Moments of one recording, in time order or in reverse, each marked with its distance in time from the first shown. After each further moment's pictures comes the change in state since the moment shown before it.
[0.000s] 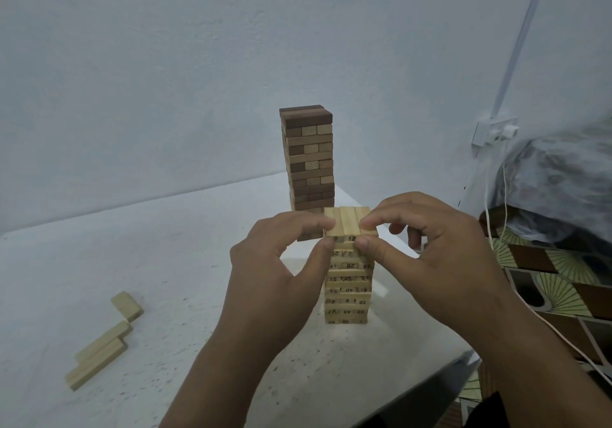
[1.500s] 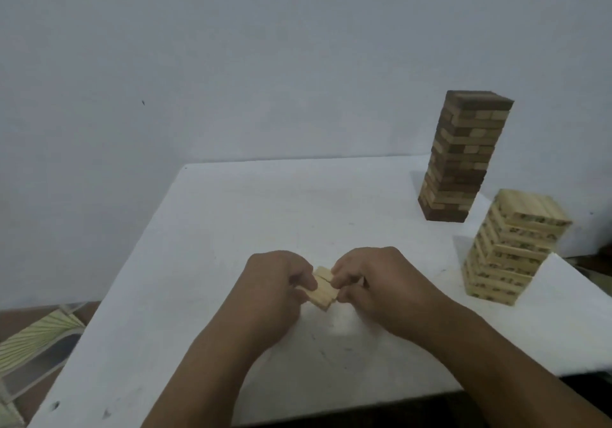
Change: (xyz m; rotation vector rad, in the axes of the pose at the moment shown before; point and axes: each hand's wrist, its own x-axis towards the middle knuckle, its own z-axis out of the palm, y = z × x) left_hand -0.089 -0.097 -0.148 0.320 -0.333 -0.379; right_hand -0.028 -0.108 0.169 -0.124 -0.802 -0.031
